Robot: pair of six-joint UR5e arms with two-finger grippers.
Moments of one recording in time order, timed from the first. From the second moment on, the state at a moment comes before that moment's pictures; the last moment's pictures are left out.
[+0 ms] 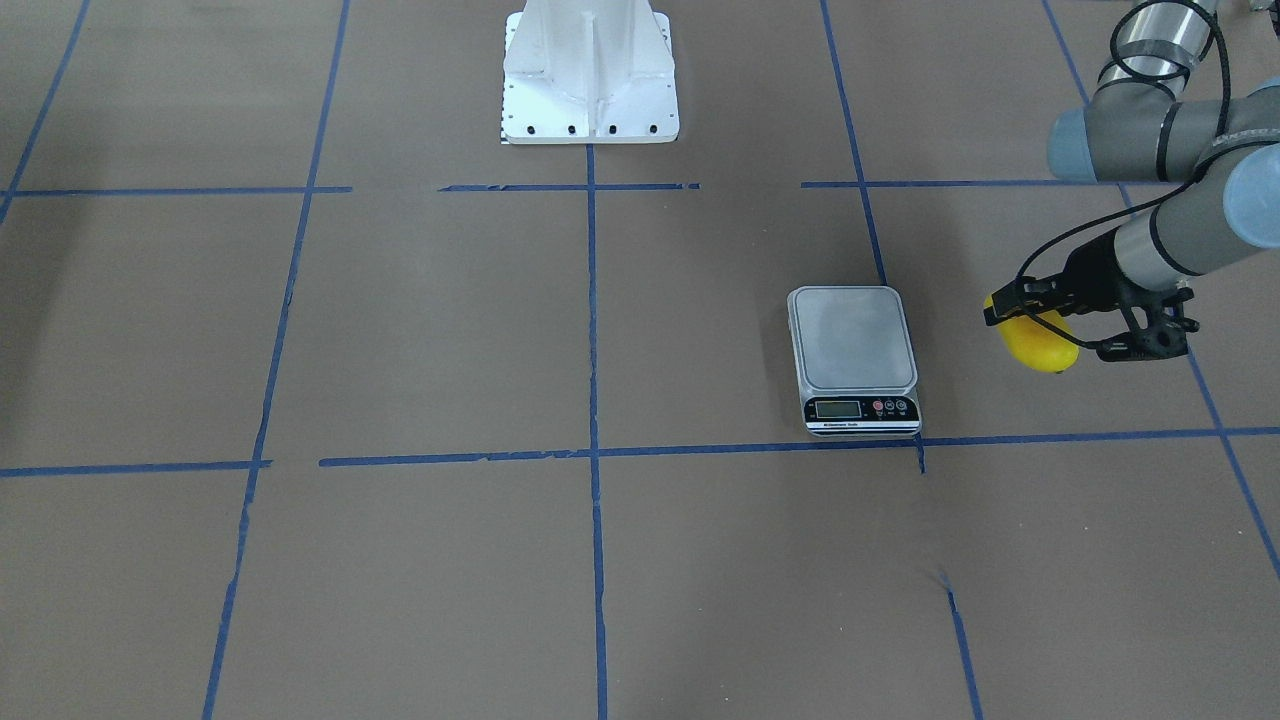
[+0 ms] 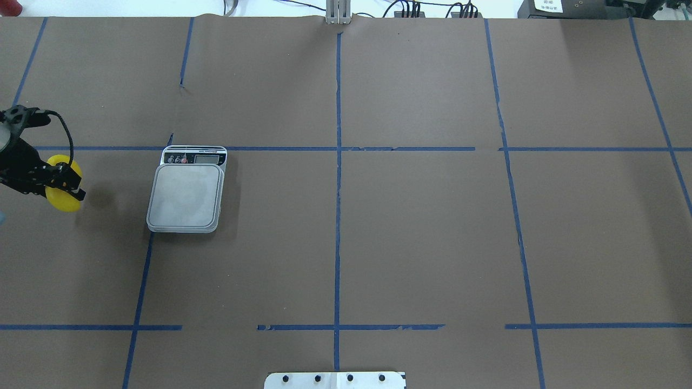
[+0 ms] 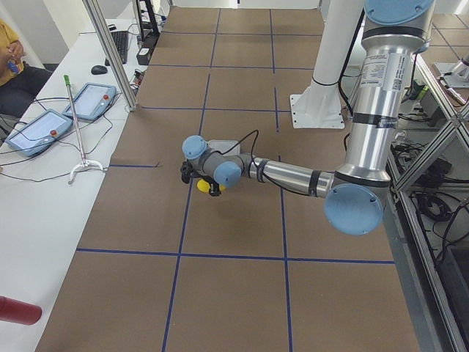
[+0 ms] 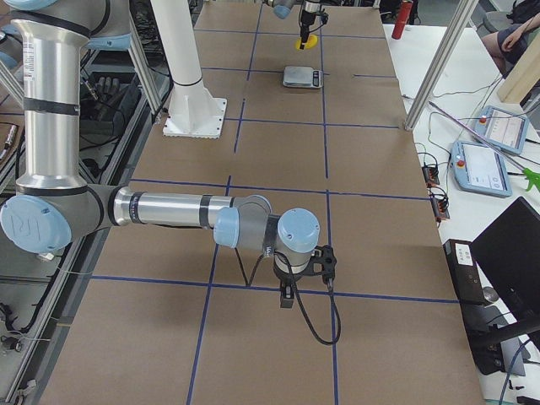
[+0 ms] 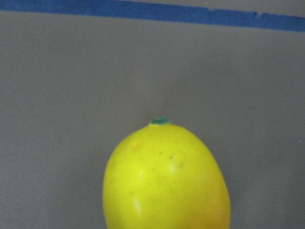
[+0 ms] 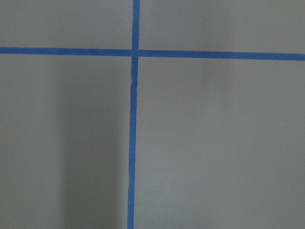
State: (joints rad) left arm -1.03 -1.76 -1.67 -1.82 -2.47 -0.85; right arm 1.62 -1.66 1.66 -1.68 2.35 -0.12
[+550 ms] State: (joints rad) left arm -0.84 -1.89 -1.68 -1.80 -2.35 -0.97; right arm 1.62 -1.66 1.66 -1.68 2.35 -0.12
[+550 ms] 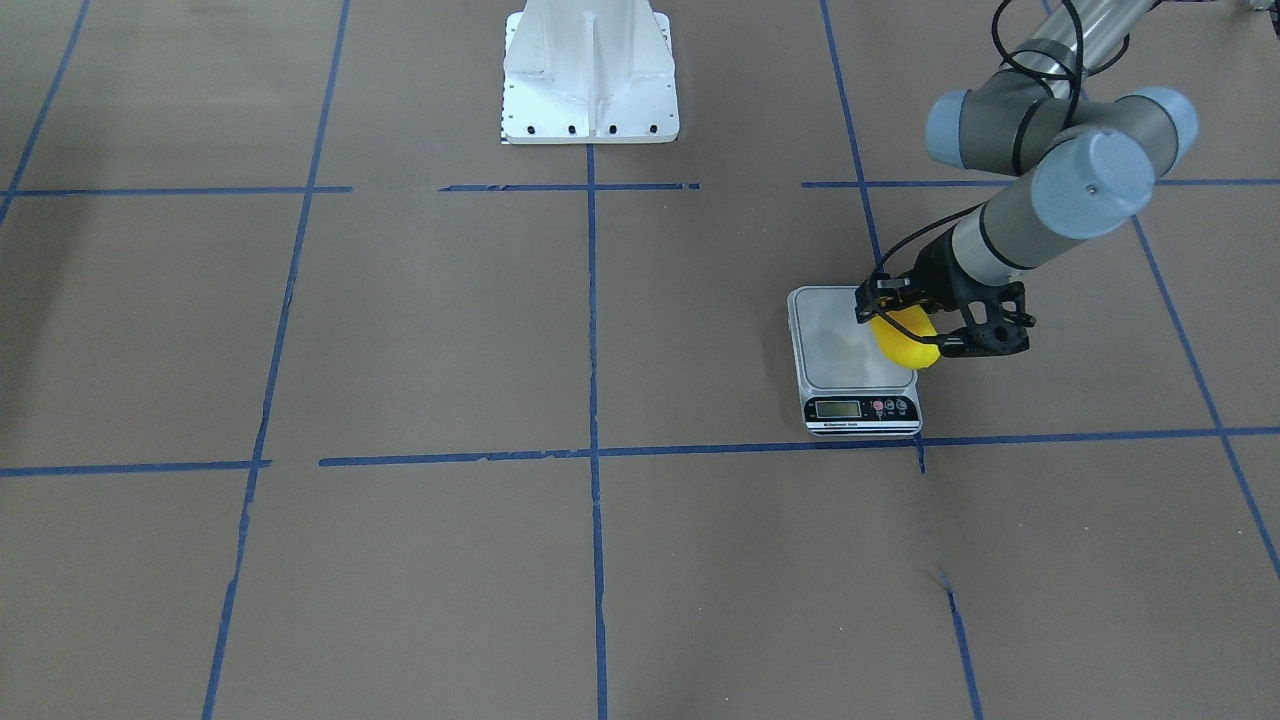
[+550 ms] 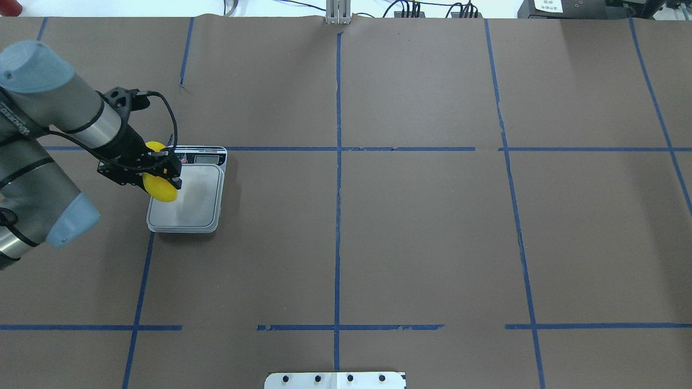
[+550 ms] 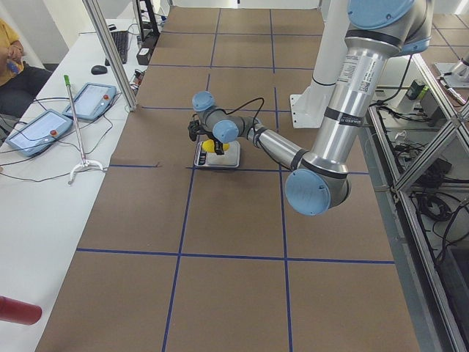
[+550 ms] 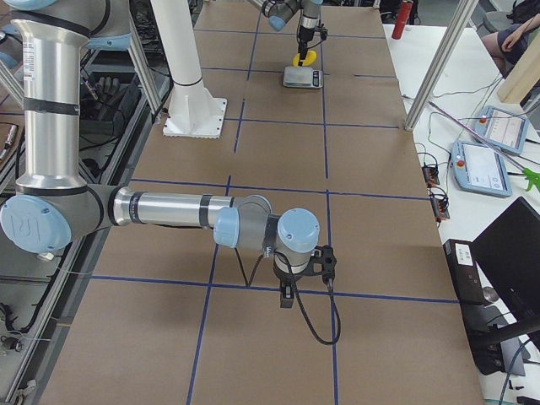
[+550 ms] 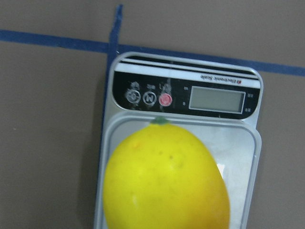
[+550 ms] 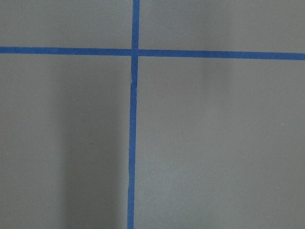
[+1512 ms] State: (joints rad) left arm -0.78 -1.91 -1.64 -1.81 -2.34 -0.87; right arm 1.62 -1.66 1.66 -1.68 2.35 -0.12
